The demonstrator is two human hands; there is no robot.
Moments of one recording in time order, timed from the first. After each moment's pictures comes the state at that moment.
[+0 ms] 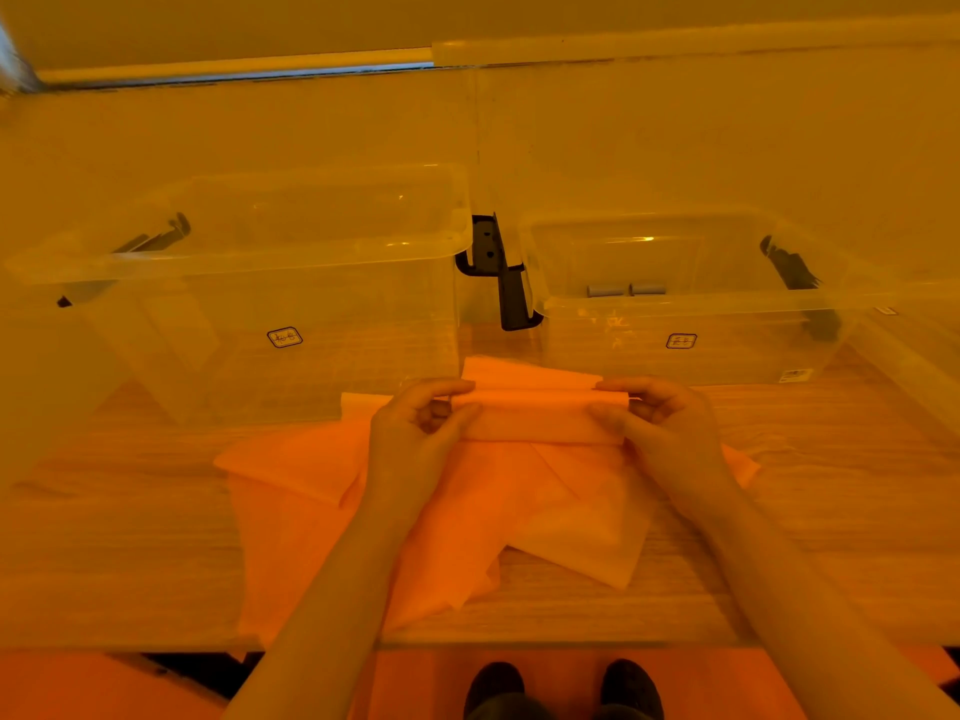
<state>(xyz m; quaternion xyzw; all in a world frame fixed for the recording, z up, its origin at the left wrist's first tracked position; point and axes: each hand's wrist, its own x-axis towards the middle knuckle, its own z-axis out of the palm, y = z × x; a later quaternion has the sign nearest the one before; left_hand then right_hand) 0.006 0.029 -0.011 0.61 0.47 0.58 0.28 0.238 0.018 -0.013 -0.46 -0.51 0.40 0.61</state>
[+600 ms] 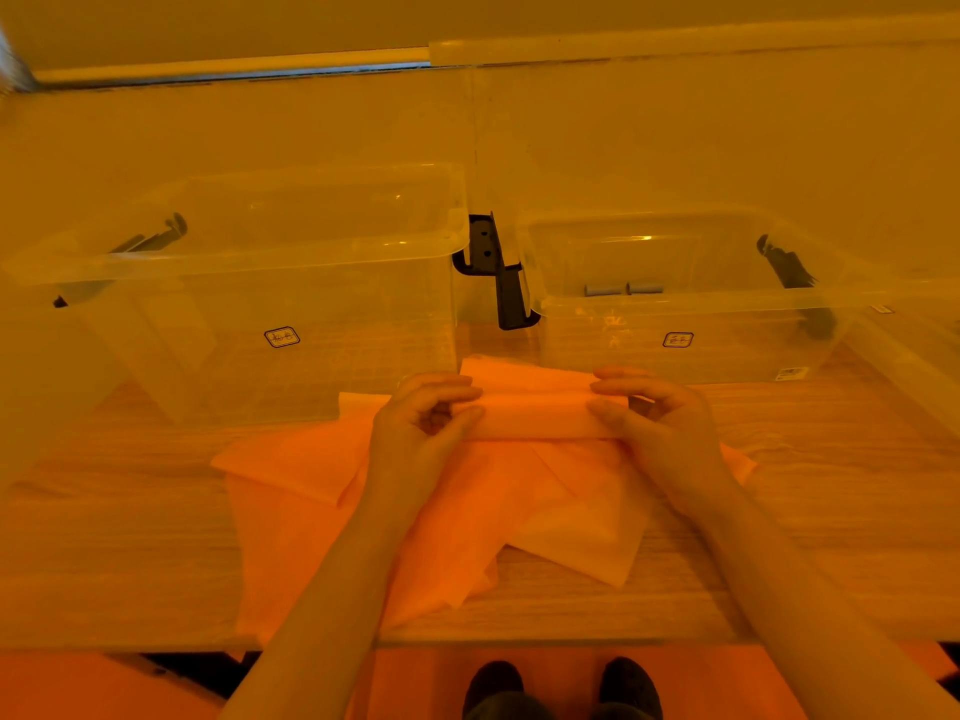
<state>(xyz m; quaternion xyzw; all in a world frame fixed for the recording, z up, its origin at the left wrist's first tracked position) 0.005 0.034 -0.016 0.65 0.42 0.58 0.26 0.241 0.023 -0.016 -0.45 -0.52 0.40 0.61</state>
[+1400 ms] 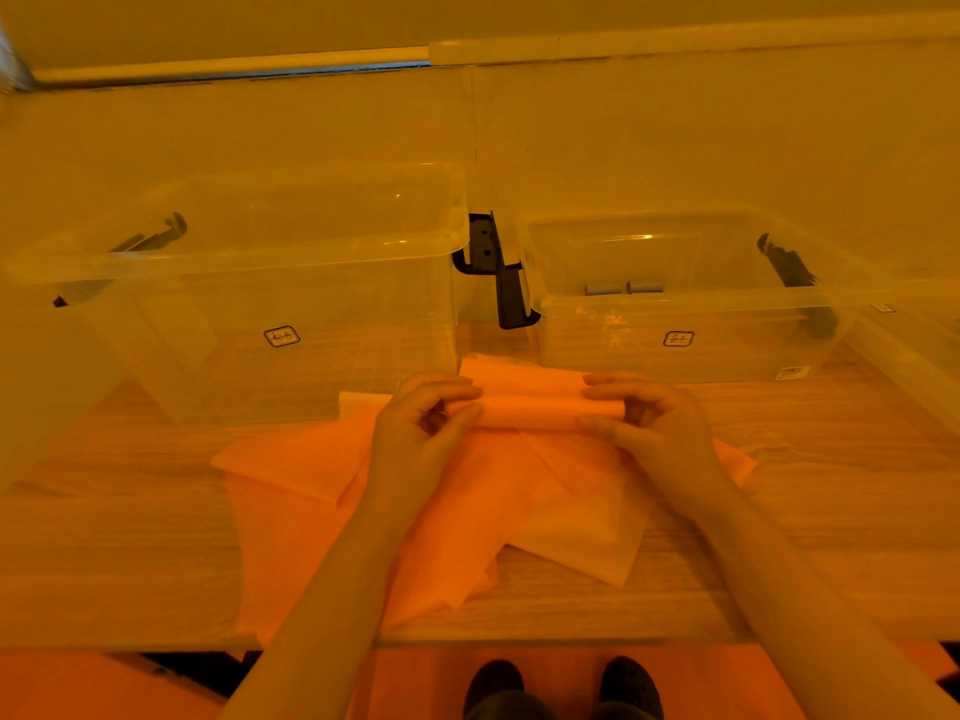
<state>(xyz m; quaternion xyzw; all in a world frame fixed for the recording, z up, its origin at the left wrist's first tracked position) 0.005 0.036 -0.018 0.66 0.42 0.57 0.25 0.241 0.020 -0.017 -0.44 -0.56 0.39 0.58</state>
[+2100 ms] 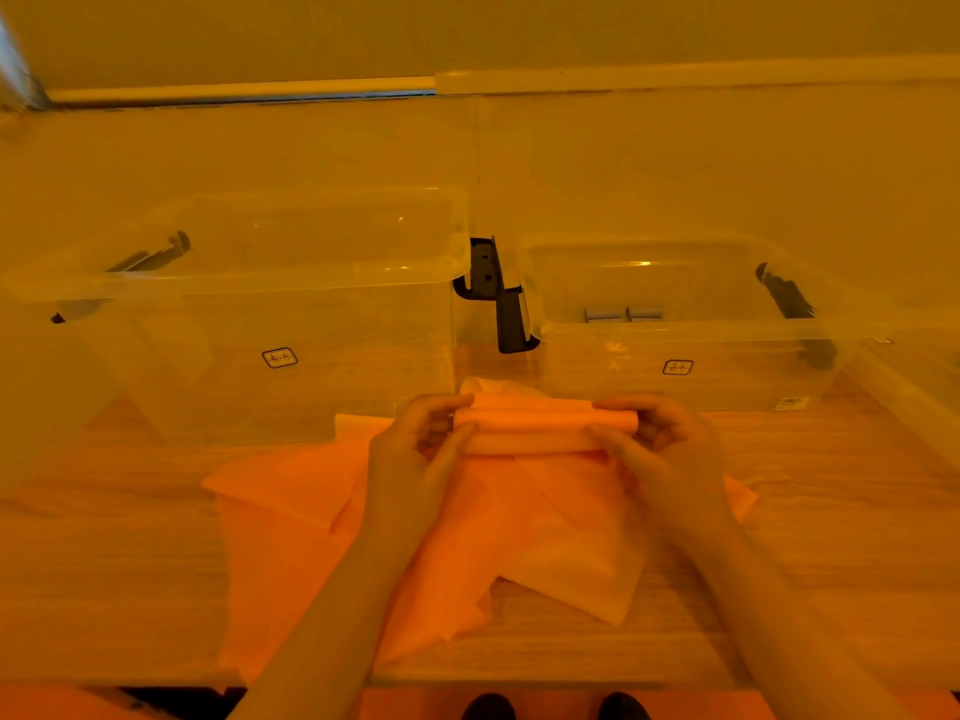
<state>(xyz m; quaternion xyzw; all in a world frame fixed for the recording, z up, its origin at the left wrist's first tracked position) 0.010 0.032 -0.015 0.63 0.44 0.59 0.24 0.235 0.020 -0.014 -0.44 -0.51 0.36 0.64</state>
